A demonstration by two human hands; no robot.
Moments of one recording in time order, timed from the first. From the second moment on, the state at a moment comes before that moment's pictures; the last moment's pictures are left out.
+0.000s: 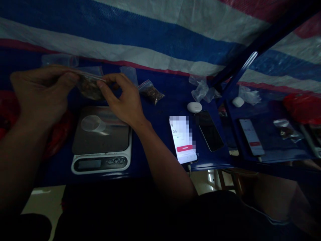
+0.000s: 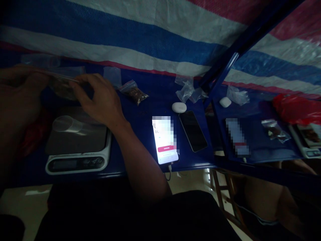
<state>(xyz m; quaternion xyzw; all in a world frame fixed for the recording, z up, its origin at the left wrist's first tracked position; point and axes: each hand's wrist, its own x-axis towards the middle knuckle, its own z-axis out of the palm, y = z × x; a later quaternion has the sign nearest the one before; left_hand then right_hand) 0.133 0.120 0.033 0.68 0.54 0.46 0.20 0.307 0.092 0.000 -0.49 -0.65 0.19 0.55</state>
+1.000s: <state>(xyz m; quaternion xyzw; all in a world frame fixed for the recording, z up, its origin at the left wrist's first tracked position) 0.132 0.130 0.028 0.65 0.45 0.52 0.33 0.315 0.094 -0.005 -0.45 -0.69 0.27 0.51</state>
